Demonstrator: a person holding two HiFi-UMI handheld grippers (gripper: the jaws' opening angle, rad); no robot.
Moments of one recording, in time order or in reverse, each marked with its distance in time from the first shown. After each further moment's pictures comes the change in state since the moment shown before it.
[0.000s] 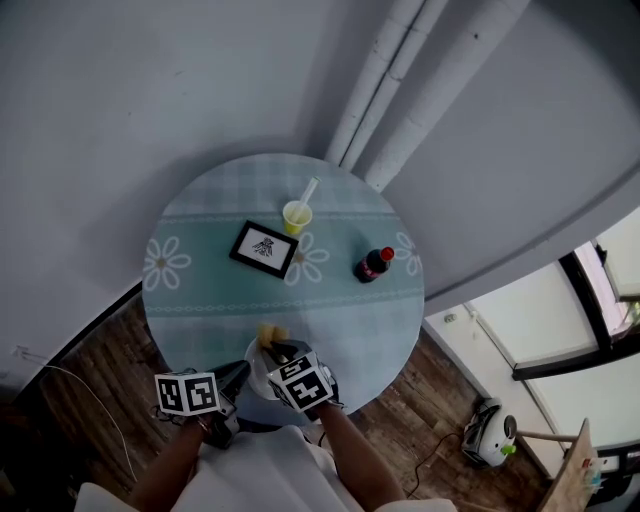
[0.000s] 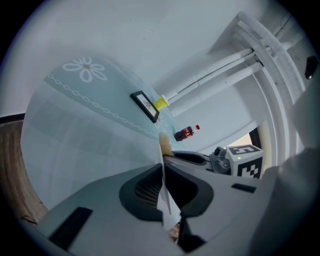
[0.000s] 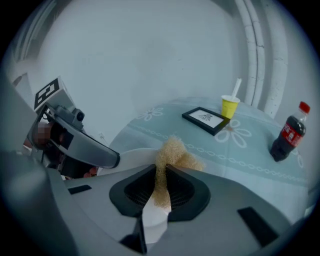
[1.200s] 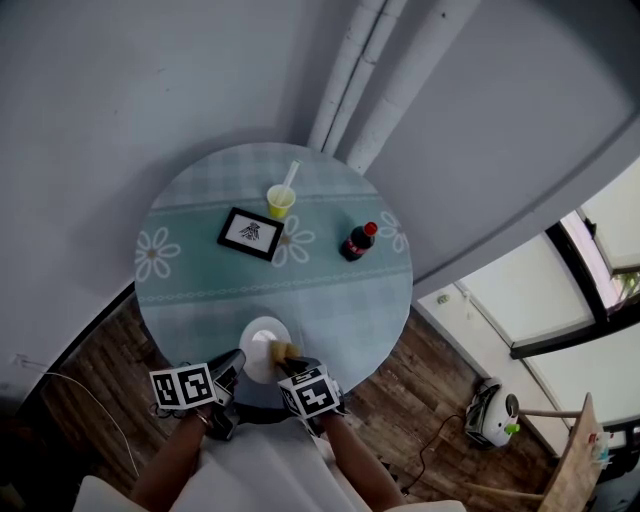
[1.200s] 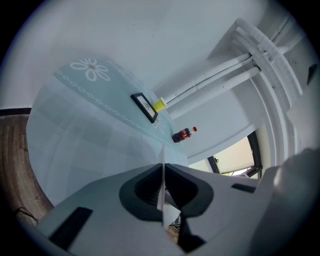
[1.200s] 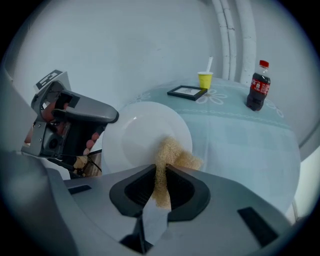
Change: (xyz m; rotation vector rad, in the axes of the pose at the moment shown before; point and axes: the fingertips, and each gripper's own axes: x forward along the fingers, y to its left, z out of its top) left arm -0.007 -0.009 -0.016 -0.017 -0.054 -0.014; right arm -0.031 0.013 -0.094 0.224 0.085 -0.082
